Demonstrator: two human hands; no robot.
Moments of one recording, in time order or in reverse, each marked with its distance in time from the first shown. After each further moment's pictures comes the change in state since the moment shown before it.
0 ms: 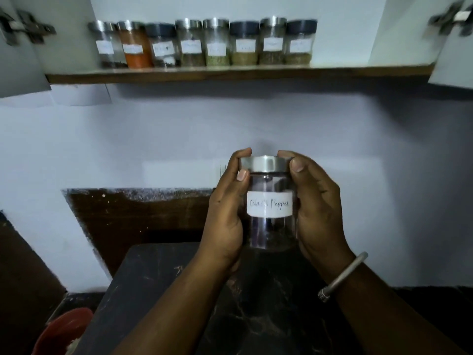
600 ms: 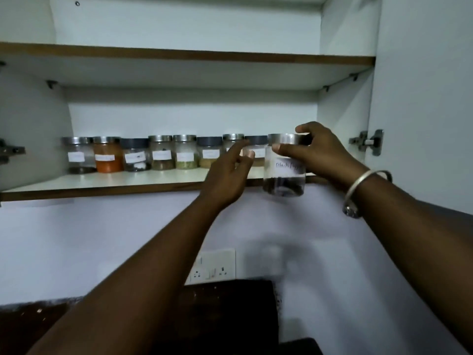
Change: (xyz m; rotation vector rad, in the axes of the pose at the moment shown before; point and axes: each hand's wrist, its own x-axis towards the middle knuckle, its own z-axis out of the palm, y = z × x) left_hand 0.253 0.060 0.056 0.880 -0.104 0.335; right_hand 0.243 -0.139 -0.046 -0.807 0.008 -0.202
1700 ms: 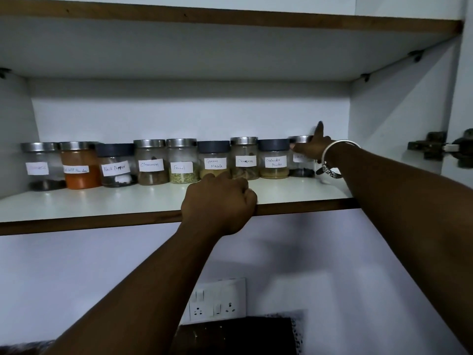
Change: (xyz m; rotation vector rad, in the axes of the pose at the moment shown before) left_hand 0.065 -0.102 0.010 0.925 -0.066 0.093; right_hand 0.248 0.157 0.080 -0.294 -0.125 0.361
